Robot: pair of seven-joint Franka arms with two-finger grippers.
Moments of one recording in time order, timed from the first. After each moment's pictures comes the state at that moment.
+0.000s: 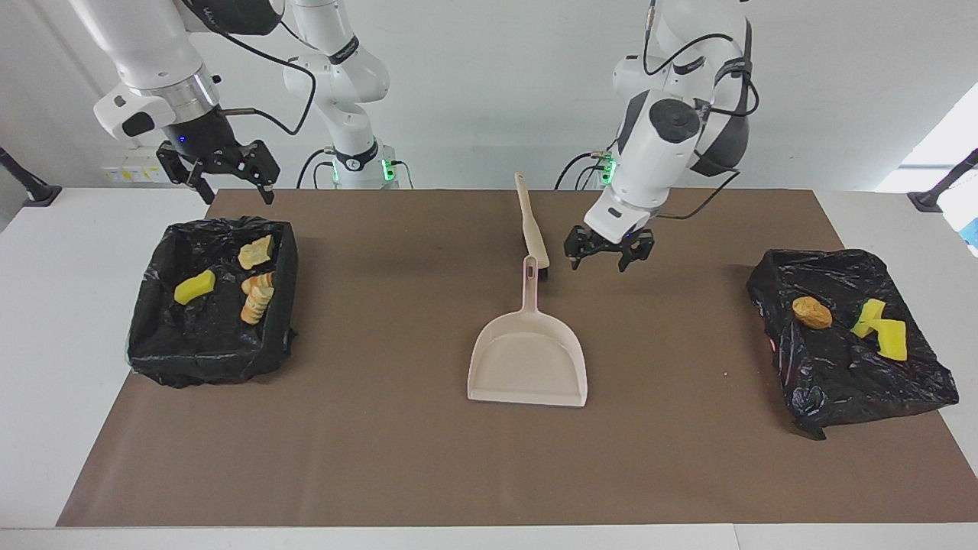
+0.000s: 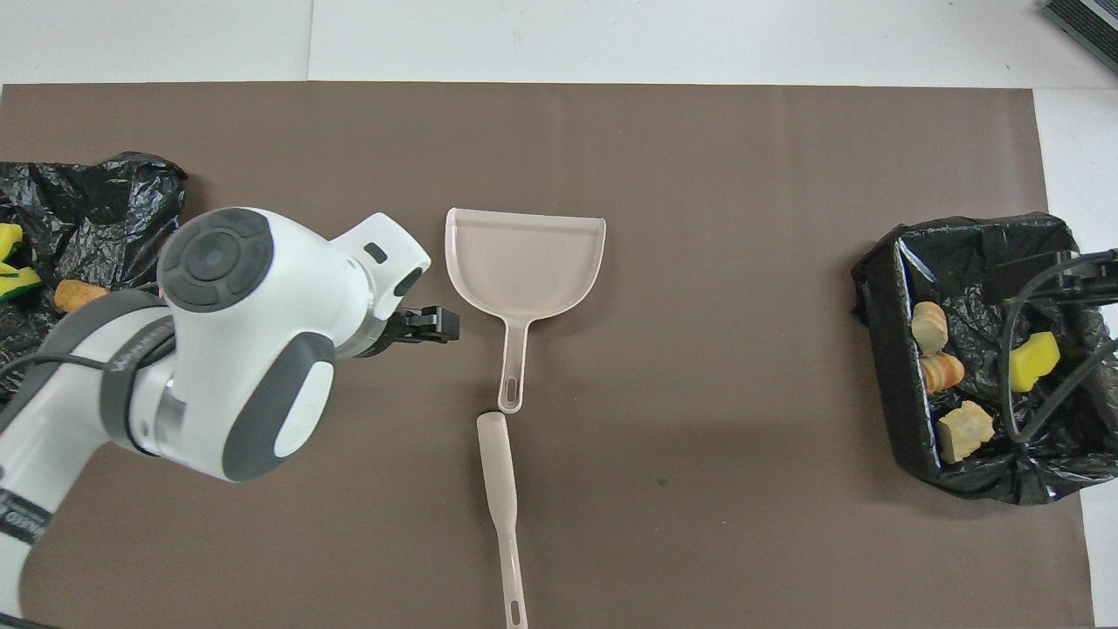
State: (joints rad) left arm -0.38 0.03 -0.01 -1.93 -0.12 1.97 -0.26; right arm -0.05 -0.04 0.00 -1.59 0.02 1.57 -0.02
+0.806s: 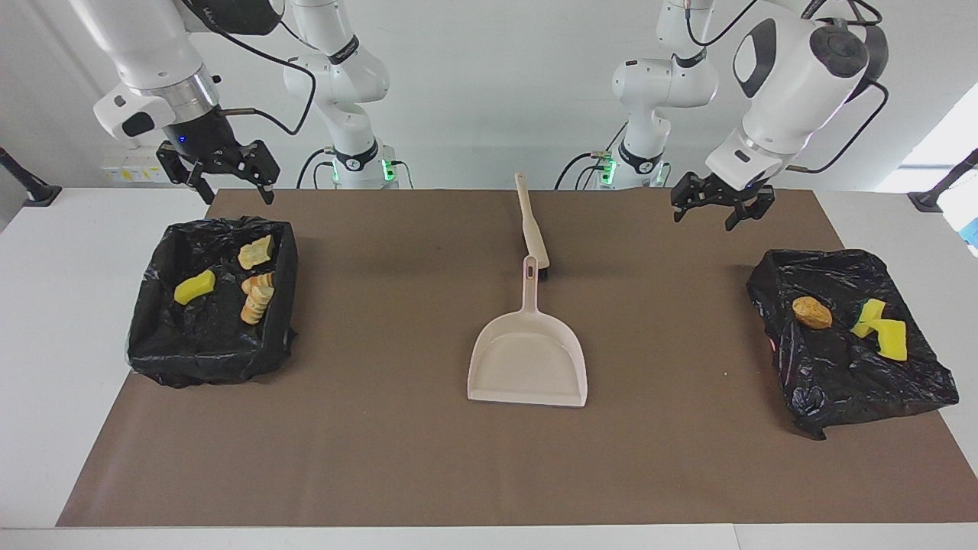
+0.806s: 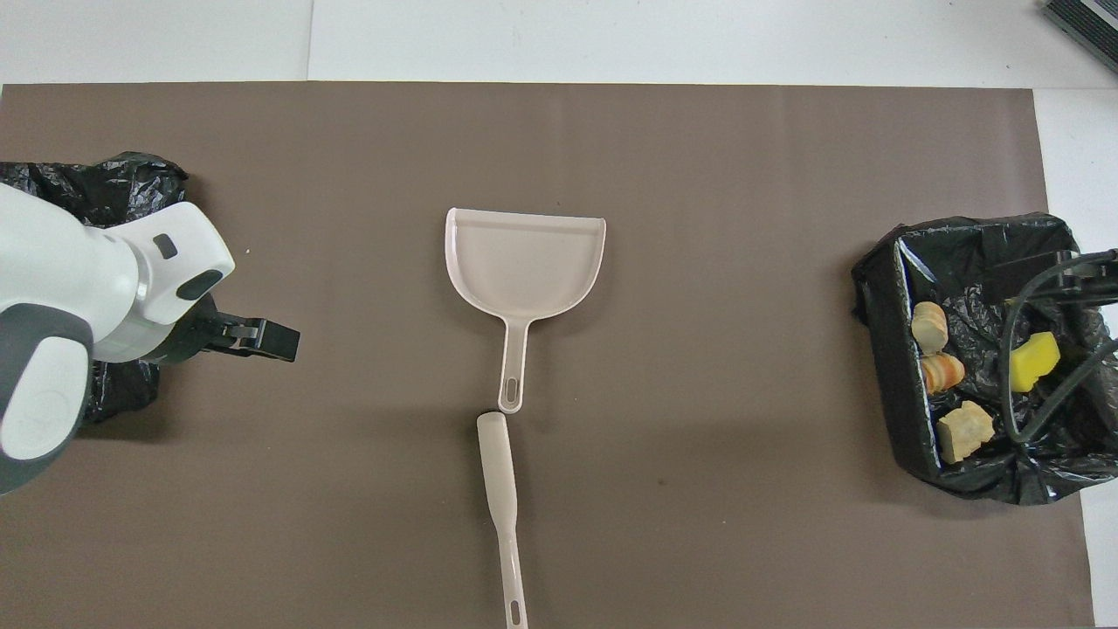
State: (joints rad) left arm -0.11 -0.11 -0.01 -1.82 -0.07 1.65 0.12; right arm -0.05 -0.04 0.00 -1.59 0.02 1.57 -0.02
